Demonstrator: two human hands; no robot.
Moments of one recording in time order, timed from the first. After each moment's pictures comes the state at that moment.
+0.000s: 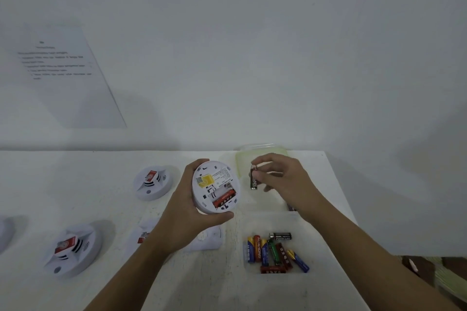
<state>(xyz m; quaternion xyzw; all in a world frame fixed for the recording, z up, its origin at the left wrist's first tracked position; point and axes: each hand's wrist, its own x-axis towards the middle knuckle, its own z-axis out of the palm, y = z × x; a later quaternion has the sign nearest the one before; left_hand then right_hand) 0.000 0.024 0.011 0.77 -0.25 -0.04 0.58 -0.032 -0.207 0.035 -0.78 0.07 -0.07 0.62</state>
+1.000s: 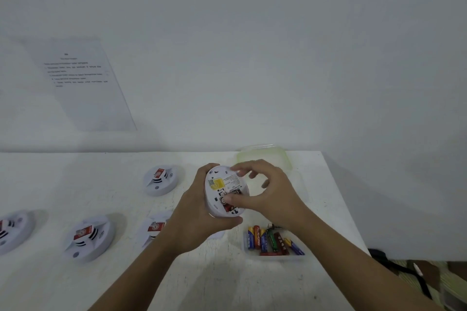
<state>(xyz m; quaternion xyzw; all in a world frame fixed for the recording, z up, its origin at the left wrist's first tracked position) -0.038 0.024 0.030 0.79 -0.28 -0.05 0.53 -0.076 -0.162 0.042 -0.85 -0.02 -0.13 0.51</state>
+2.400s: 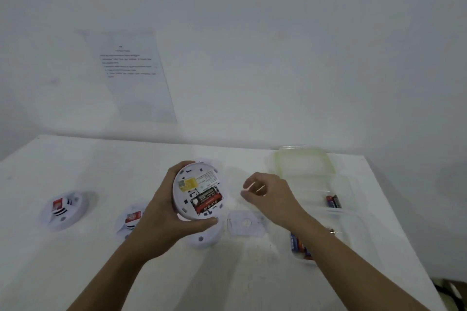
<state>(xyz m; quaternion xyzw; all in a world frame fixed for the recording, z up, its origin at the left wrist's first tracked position) -0.030 0.154 0.037 0.79 -0.24 -0.01 0.56 -0.029 -0.089 0.015 -0.88 0.02 -0.02 0.47</state>
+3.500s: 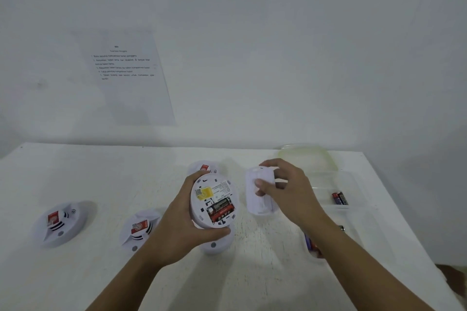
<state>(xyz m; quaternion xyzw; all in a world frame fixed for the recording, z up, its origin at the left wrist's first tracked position) -0.012 0.166 0.018 0.79 -0.24 -0.08 0.56 -0.039 -0.072 0.038 -0.79 0.08 -0.11 0.60</state>
